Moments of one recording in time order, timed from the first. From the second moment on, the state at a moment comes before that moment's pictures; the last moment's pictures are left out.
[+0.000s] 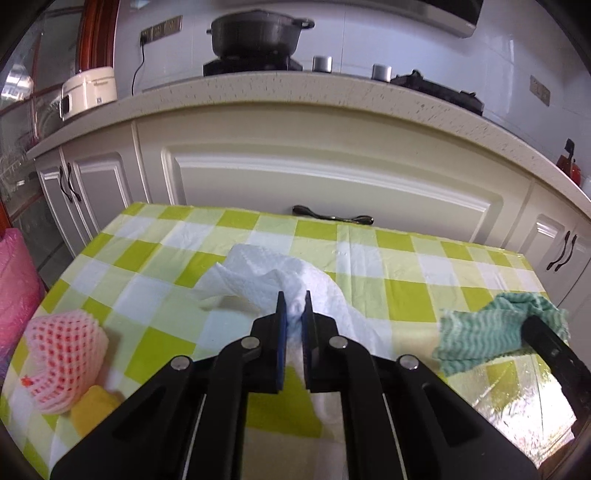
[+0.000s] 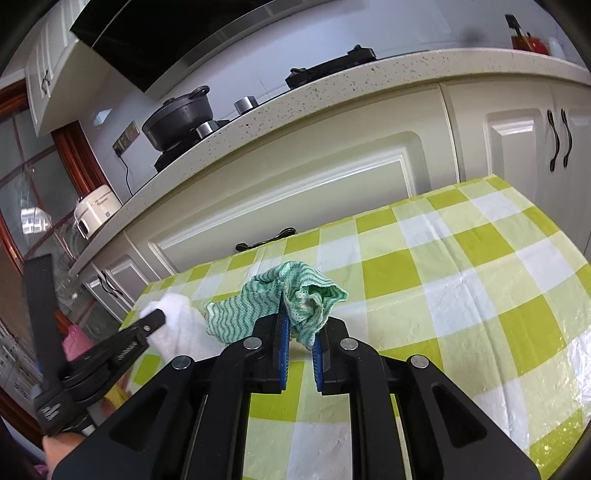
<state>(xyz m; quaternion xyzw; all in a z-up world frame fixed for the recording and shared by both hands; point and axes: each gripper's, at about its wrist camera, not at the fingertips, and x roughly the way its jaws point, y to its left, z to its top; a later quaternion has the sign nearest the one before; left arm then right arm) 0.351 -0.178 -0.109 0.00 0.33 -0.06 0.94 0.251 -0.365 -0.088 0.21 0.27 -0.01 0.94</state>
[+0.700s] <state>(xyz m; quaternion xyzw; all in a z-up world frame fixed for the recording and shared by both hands) 0.227 -0.124 -0.048 -0.01 0.23 -0.09 0.97 0.197 -0.297 -0.048 0.11 0.24 -0.03 0.96</state>
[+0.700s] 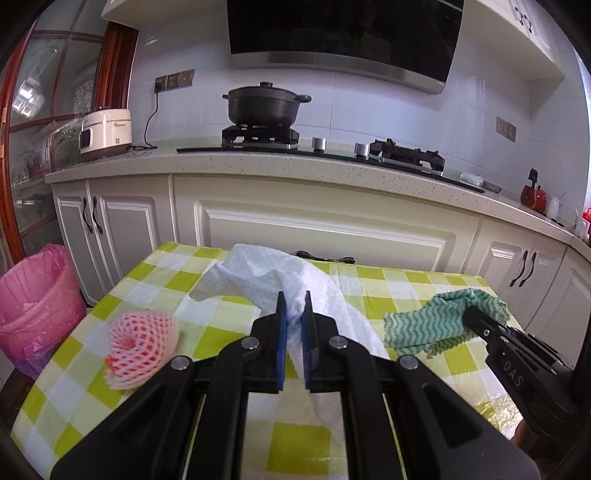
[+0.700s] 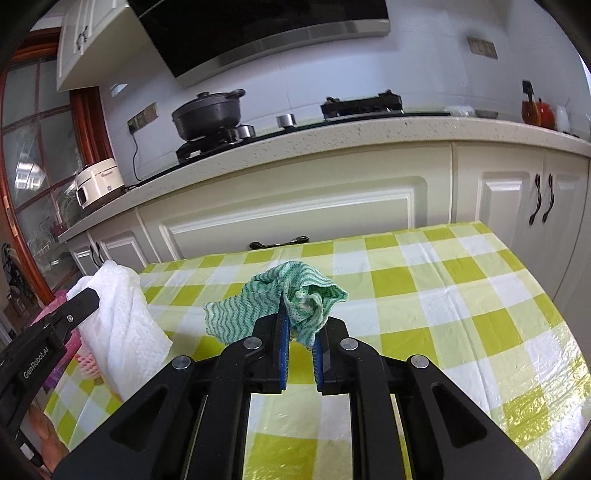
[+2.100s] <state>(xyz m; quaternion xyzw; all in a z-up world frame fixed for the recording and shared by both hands) 0.167 0.201 0.008 -0.05 0.17 0.12 0.98 0.241 0.062 0.020 -0.01 0.21 0.30 0.93</state>
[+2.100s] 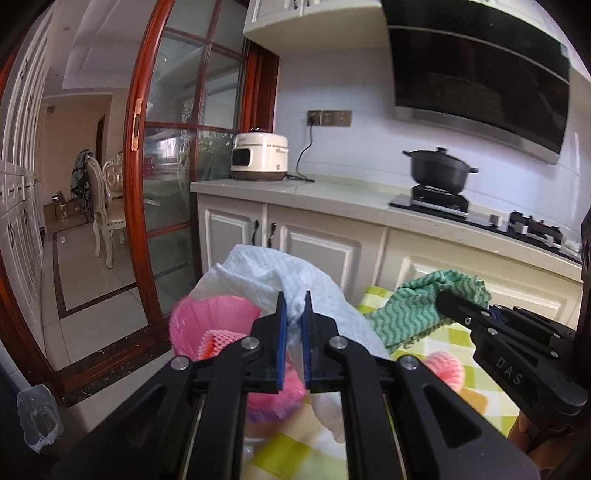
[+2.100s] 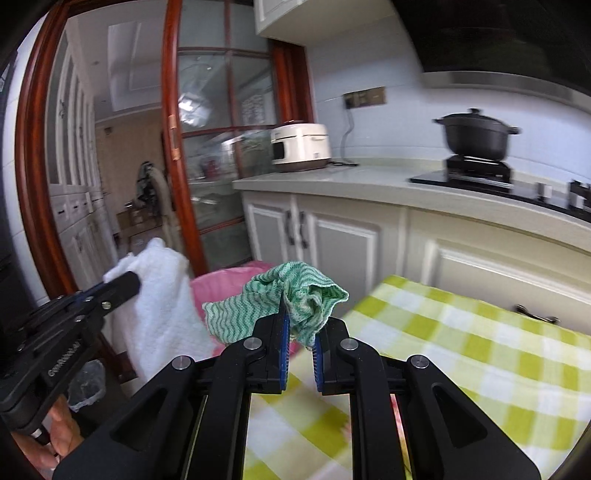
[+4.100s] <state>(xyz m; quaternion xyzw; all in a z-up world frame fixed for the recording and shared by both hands) 0.160 0.156 -0.066 -0.07 0.23 0.14 0.96 0.226 -0.096 -0.070 0.03 0.30 0.22 0.93</state>
